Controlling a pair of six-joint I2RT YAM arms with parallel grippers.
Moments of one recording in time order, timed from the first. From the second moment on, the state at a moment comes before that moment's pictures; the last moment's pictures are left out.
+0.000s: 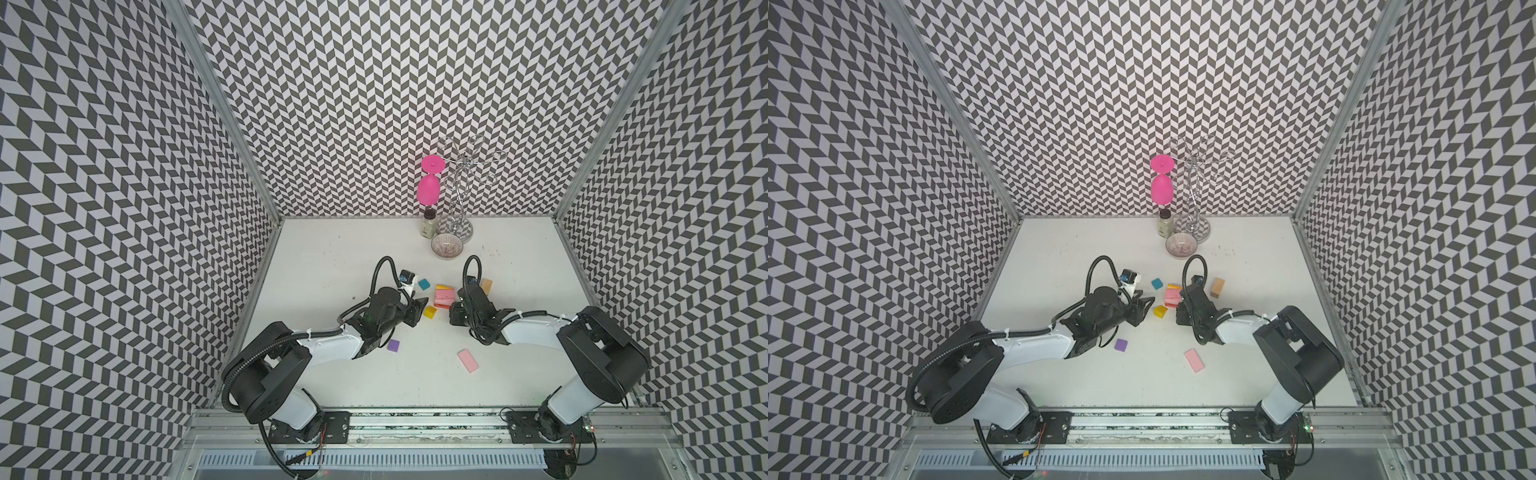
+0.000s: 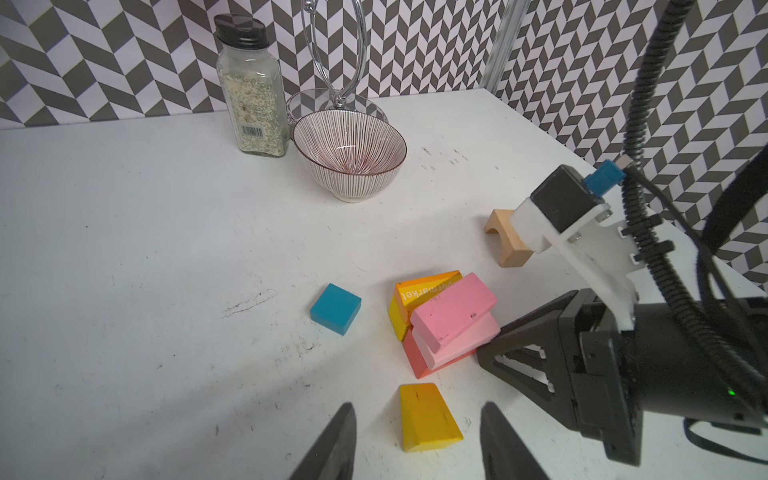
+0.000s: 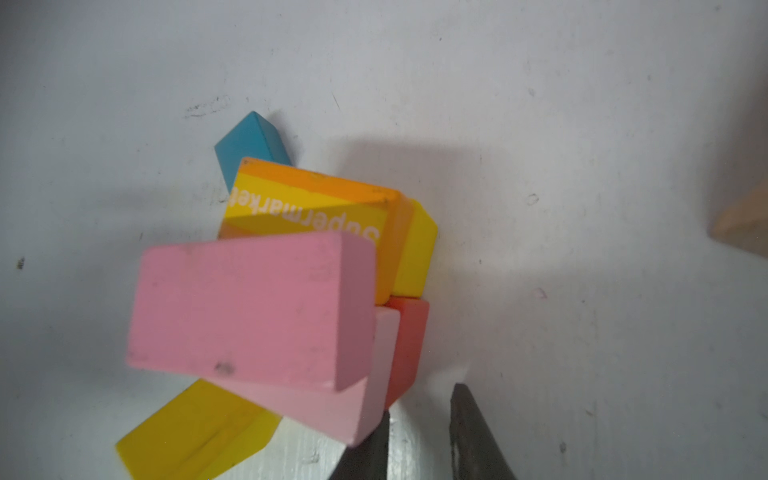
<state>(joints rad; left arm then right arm) -0.77 1.51 0.61 0.51 -0.01 -0.23 0.61 1.62 0.66 0.11 0.12 0.65</state>
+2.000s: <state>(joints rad) -0.83 1.80 0.89 0.33 -0.15 -0.15 0.54 1.36 0.51 0.08 0.17 0.66</state>
